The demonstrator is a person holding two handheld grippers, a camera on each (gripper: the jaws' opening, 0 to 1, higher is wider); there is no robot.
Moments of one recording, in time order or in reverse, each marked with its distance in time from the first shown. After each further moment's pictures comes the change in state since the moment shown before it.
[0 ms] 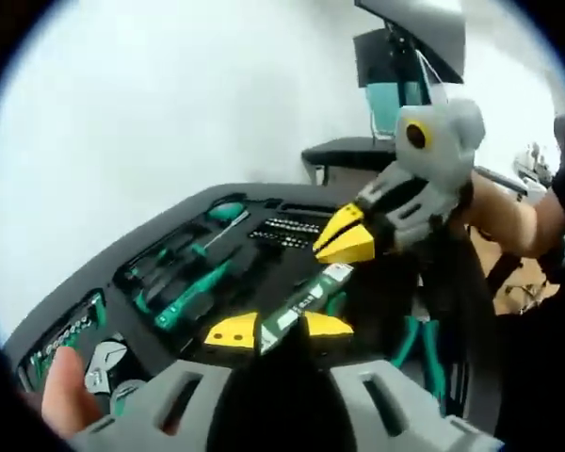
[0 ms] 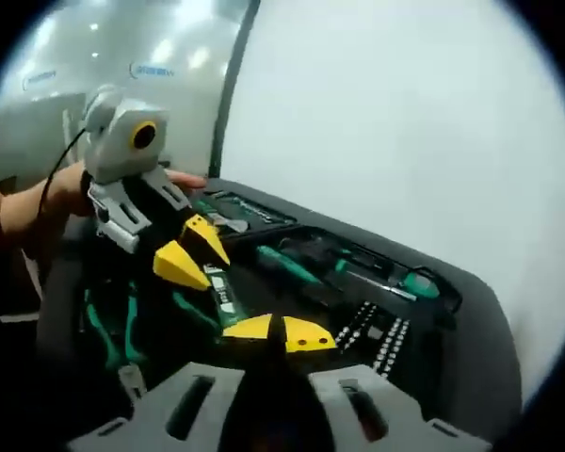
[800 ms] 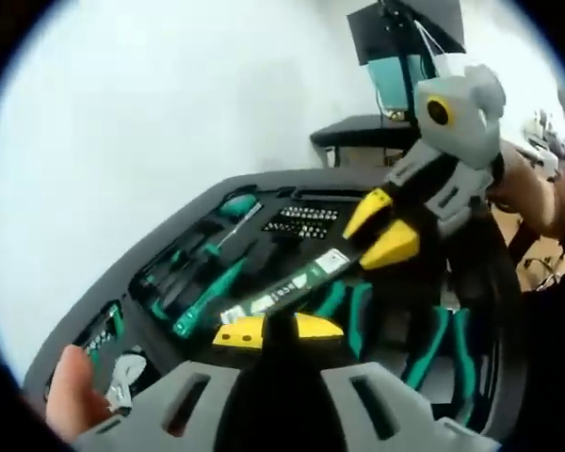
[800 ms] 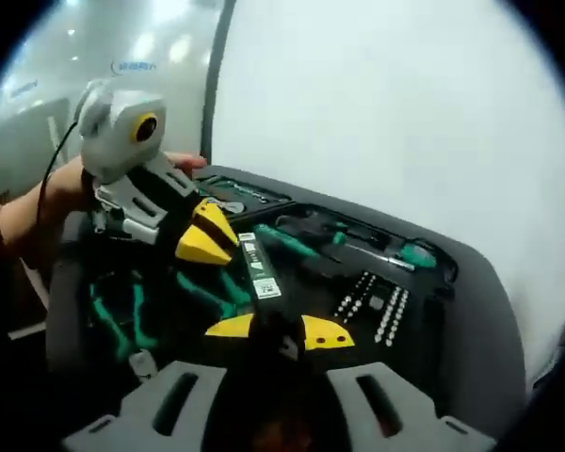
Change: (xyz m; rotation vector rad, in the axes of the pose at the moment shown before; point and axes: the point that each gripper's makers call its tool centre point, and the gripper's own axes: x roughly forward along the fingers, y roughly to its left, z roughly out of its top) left arm 0.004 0.005 -0.005 0.055 0.041 0.065; right arm -0.002 0.001 -0.018 0.038 0.063 -0.010
